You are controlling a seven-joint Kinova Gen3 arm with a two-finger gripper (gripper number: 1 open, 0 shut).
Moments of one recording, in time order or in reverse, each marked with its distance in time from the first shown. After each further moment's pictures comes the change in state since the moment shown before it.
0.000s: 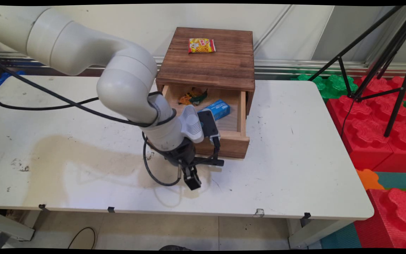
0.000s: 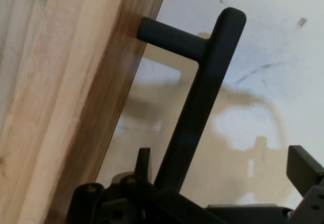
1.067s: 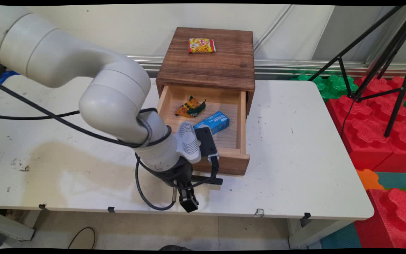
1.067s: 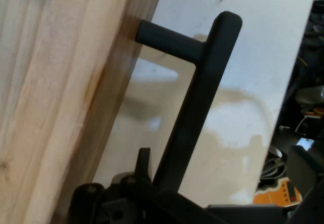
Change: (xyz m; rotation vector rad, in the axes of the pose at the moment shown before) arm -0.014 0.045 -0.012 -0.043 -0.018 -0.005
